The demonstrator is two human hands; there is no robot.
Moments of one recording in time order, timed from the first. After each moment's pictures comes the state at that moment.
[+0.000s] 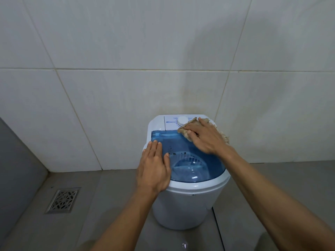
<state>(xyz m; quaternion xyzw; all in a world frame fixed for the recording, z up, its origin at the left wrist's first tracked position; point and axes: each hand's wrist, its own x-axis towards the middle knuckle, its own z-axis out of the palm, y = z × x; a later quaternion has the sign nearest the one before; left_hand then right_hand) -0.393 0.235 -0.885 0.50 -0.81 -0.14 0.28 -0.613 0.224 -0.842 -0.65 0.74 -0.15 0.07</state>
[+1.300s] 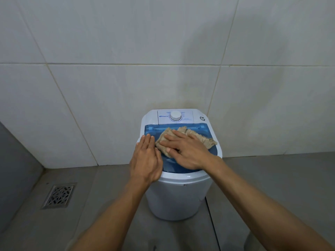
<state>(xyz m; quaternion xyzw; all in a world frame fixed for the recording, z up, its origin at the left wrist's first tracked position) -0.391 0.236 -0.883 0.50 -0.82 -0.13 0.25 -0.557 0.277 -0.841 -0.75 0.65 -0.07 0.08</state>
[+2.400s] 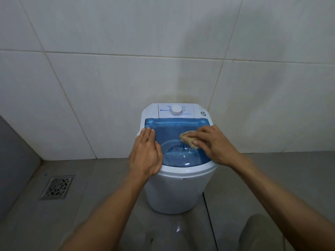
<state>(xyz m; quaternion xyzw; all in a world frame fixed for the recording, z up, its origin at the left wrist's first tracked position) -0.390 0.239 -0.881 0.50 -0.82 -0.14 0.26 -0.629 0.307 -0.853 -0.72 0.65 -0.22 0.03</state>
